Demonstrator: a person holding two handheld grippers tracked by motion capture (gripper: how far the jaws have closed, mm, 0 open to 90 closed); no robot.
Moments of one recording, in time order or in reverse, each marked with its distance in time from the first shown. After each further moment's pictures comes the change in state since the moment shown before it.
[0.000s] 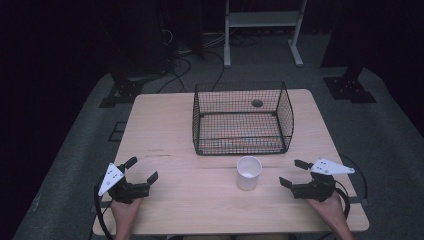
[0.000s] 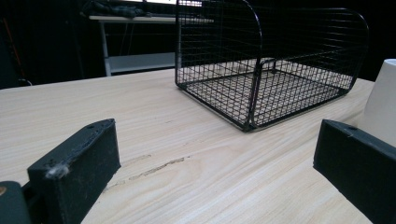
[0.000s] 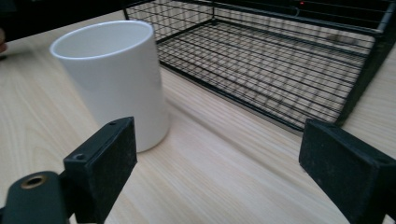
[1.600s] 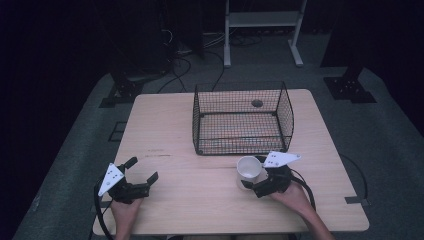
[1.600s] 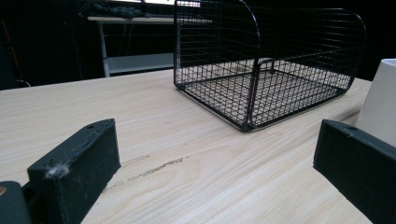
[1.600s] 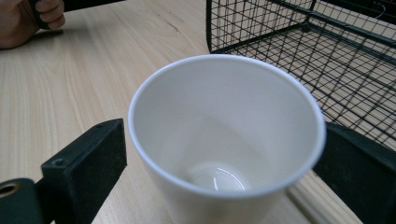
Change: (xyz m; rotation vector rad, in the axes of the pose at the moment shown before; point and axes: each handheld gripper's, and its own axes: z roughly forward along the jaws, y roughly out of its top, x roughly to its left) left arm 0.000 0.000 0.000 -0.002 -0.006 0.008; right arm 0.054 0.042 0.085 0.106 0.189 -0.165
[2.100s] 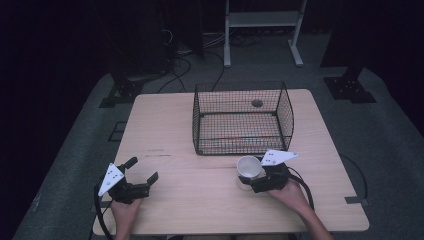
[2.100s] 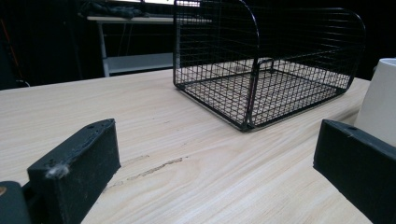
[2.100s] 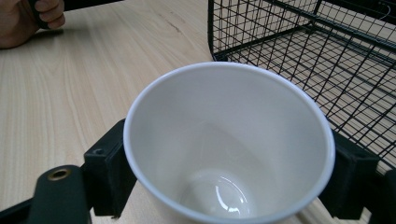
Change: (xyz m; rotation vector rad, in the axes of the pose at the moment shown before) left arm 0.000 0.000 0.000 0.003 0.000 -0.002; right arm -0.003 0.004 0.004 0.000 0.011 -0.004
